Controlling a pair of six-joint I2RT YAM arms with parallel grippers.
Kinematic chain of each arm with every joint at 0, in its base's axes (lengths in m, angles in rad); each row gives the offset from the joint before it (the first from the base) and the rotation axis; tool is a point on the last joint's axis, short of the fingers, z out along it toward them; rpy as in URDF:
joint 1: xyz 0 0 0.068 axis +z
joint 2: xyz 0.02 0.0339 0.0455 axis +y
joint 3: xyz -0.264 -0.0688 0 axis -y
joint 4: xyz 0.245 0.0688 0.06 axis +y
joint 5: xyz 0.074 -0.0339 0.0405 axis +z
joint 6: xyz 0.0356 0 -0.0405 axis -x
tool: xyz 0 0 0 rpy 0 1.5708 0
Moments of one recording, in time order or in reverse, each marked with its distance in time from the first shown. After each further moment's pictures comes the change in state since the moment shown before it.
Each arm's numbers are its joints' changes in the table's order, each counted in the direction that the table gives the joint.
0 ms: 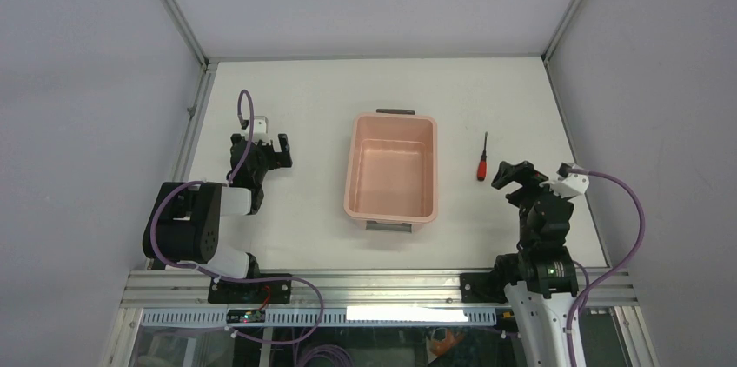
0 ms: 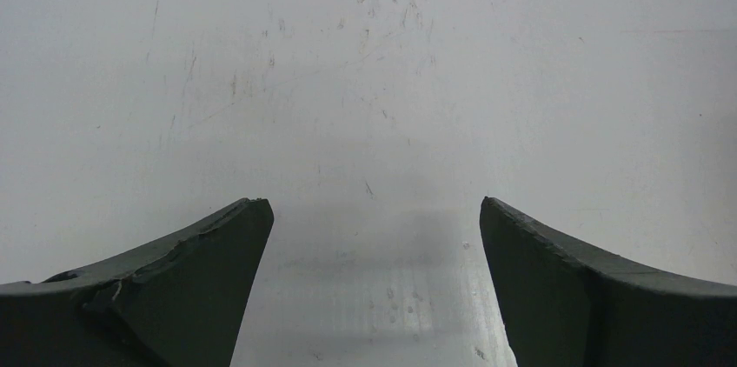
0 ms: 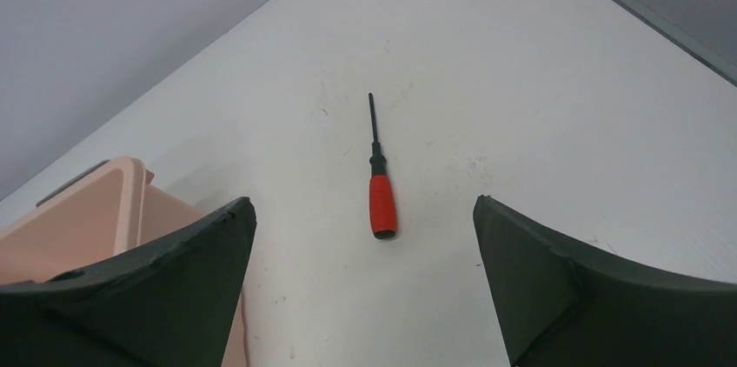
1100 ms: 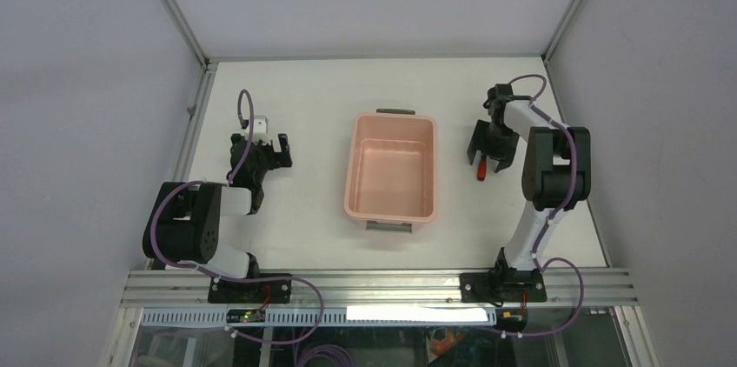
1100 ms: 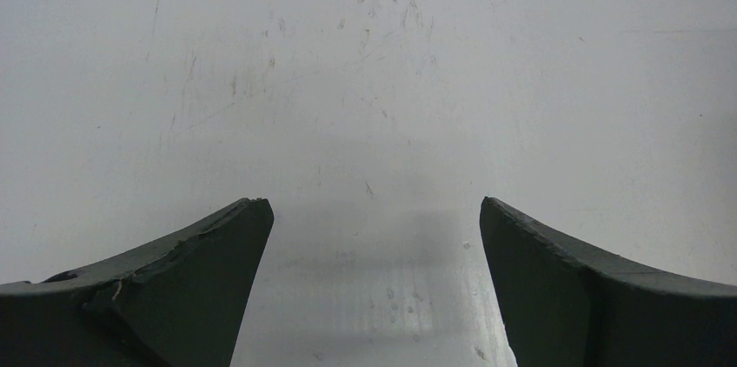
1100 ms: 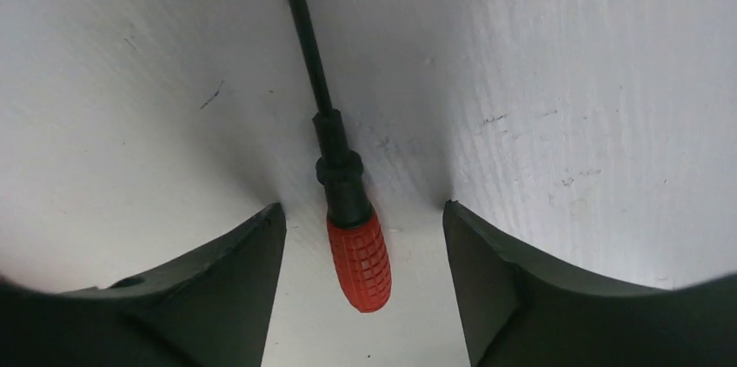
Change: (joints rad) left arm 0.000 0.000 0.000 0.000 0.000 0.000; right arm -0.070 1.738 0.886 0.397 0.229 0.127
